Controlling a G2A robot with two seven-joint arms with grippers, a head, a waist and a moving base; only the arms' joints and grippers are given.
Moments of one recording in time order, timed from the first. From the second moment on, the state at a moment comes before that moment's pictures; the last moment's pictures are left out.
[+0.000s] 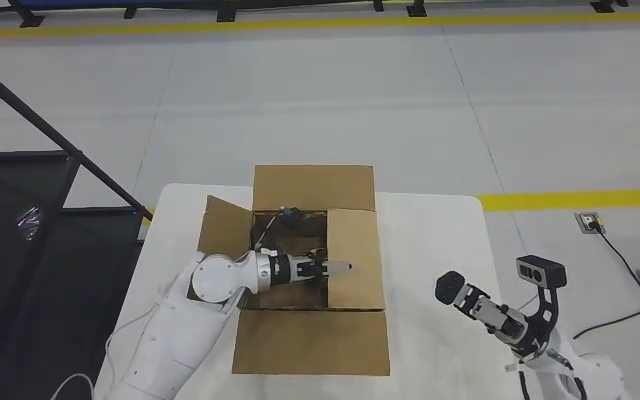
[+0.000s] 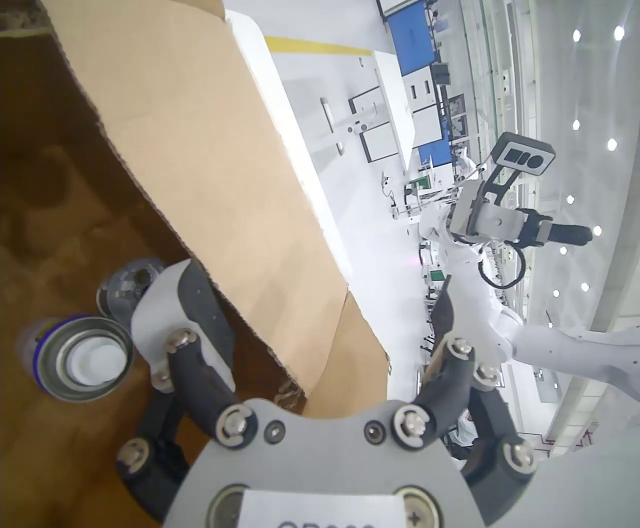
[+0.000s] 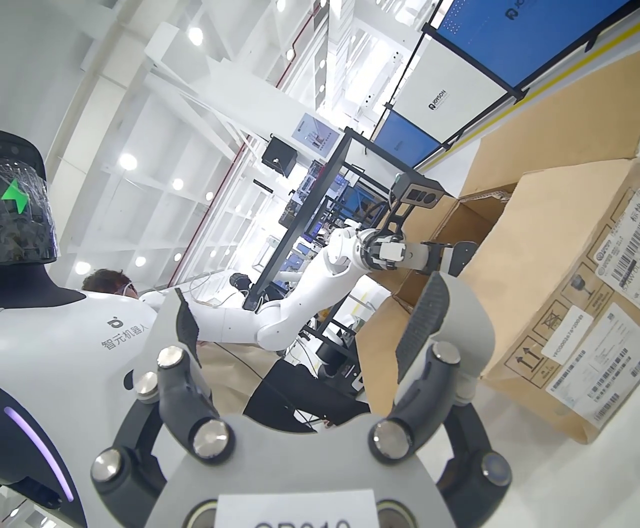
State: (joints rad) left arm 0.73 -1.23 -1.06 -1.29 0.02 -0.36 -0.95; right arm -1.34 -1.13 1.65 -1.66 0.55 -0.71 1.11
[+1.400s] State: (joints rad) left arm 0.66 -1.27 -0.96 -1.36 -0.01 -0.38 -0.79; right arm -0.94 -1.18 1.30 -0.95 0.51 -0.68 1.03
